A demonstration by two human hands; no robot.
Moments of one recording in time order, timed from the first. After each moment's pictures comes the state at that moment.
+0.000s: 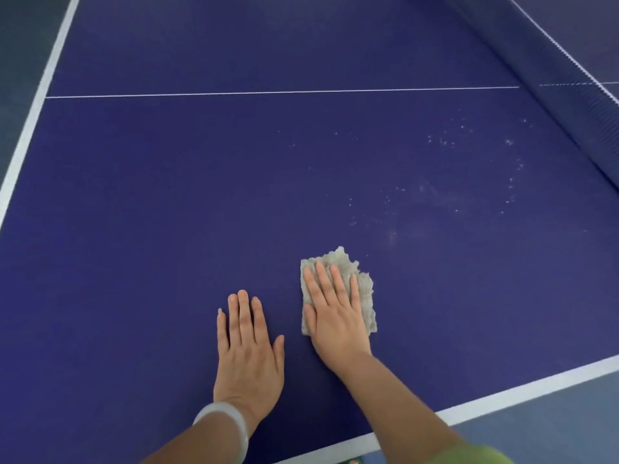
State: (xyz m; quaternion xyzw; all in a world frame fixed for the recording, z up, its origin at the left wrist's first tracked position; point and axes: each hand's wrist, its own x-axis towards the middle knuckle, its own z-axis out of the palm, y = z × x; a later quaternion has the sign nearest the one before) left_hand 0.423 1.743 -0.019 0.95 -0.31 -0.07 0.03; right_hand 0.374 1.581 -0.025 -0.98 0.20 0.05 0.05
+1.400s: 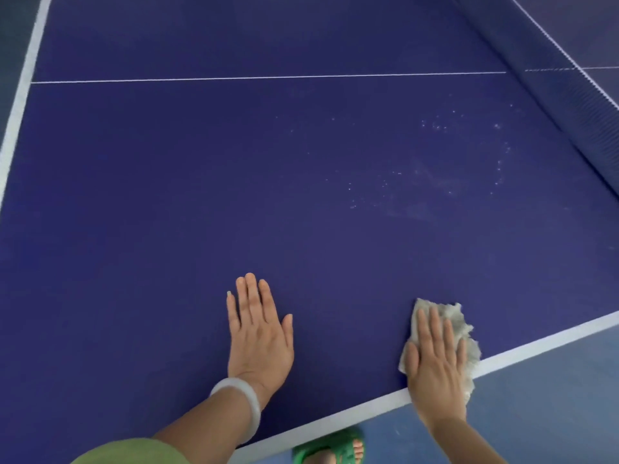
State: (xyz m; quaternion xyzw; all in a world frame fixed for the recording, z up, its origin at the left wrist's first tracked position) left_hand 0.425 1.749 -0.015 0.94 -0.31 -0.10 0.05; right_hand 0.213 1.566 -0.017 -0.88 0.46 0.04 0.10
